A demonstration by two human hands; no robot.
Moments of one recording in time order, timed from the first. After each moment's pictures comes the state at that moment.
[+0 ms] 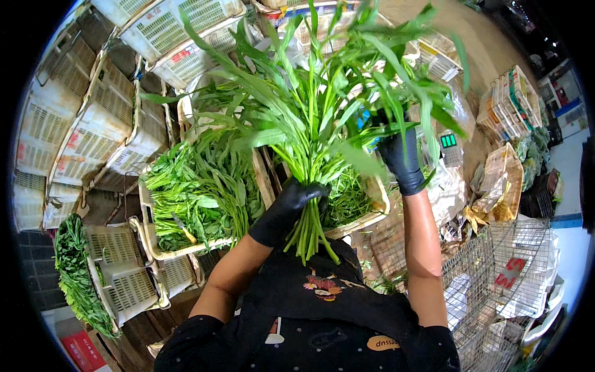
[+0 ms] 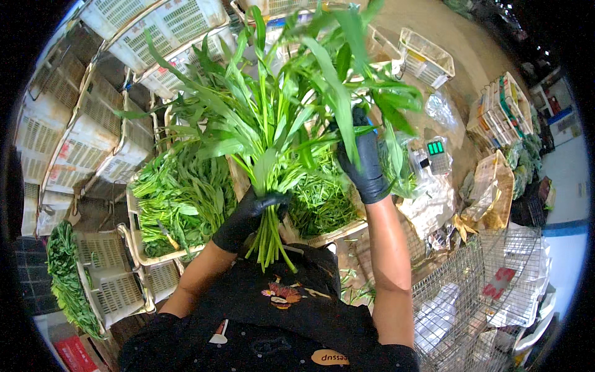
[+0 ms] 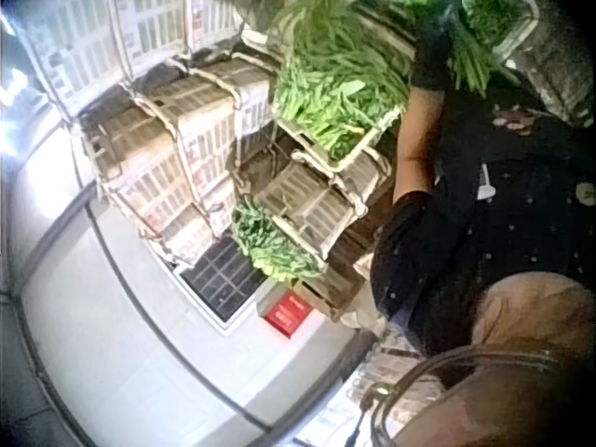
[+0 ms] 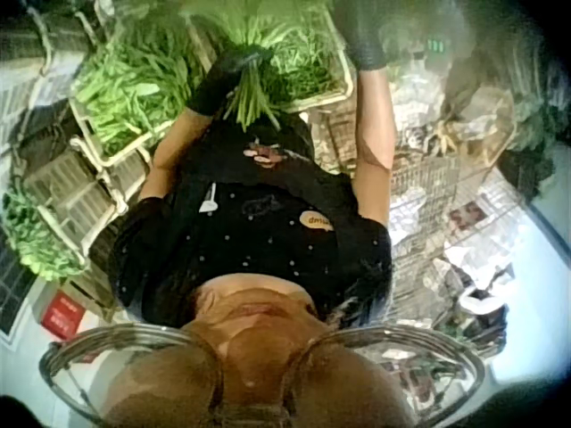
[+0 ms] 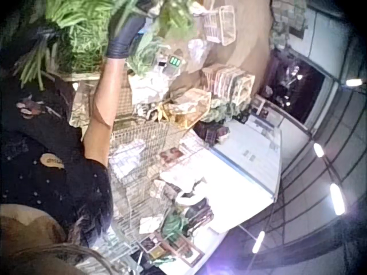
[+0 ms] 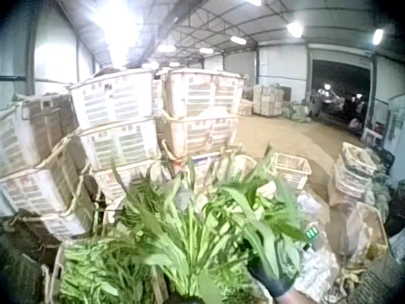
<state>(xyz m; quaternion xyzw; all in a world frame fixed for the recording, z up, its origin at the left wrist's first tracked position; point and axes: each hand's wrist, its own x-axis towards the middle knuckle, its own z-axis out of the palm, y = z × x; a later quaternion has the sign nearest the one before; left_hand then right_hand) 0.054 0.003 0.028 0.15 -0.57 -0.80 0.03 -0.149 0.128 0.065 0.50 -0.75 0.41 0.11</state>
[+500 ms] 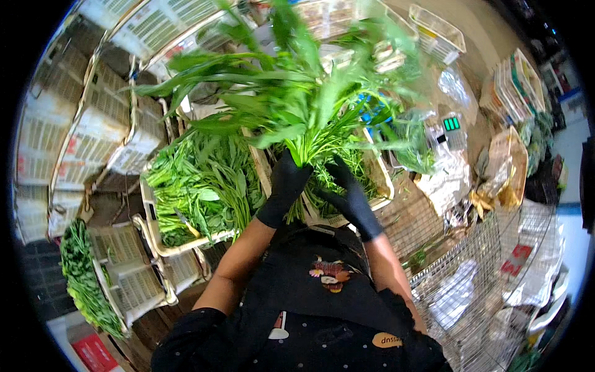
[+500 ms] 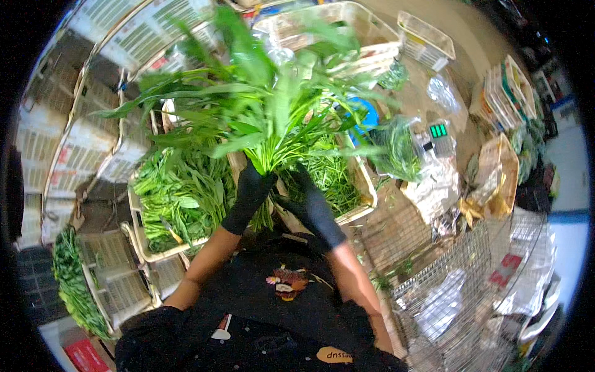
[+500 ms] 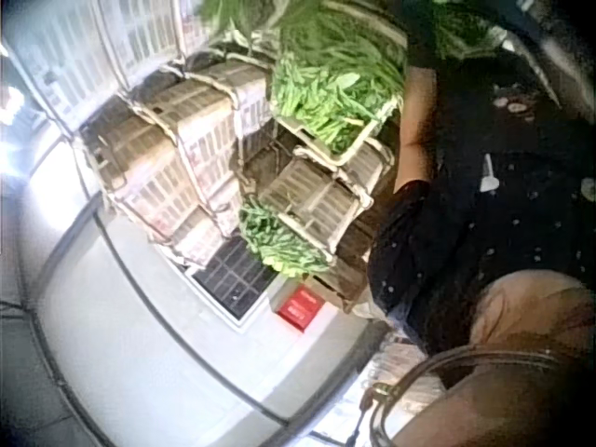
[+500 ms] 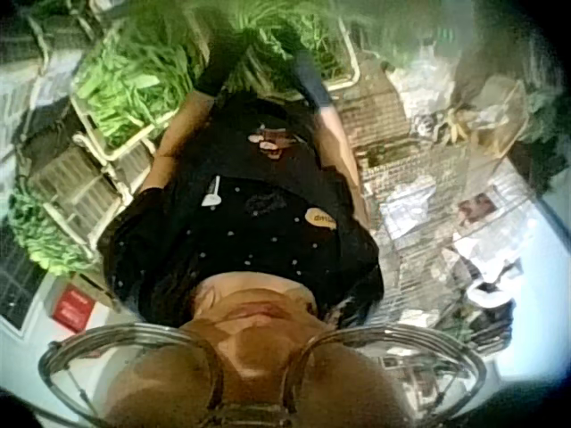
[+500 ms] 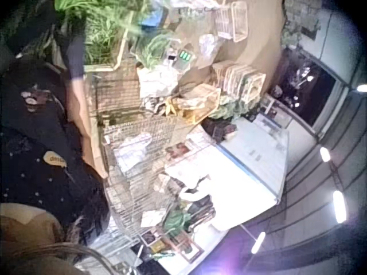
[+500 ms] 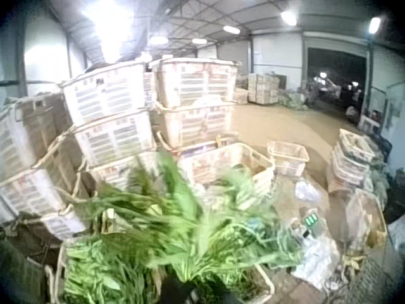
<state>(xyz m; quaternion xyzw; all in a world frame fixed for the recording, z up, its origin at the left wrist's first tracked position) 0.047 0.004 -0.014 0.25 -0.60 -0.74 0.19 -0.025 0.134 0.016 0.30 -0.72 0.55 -0.31</state>
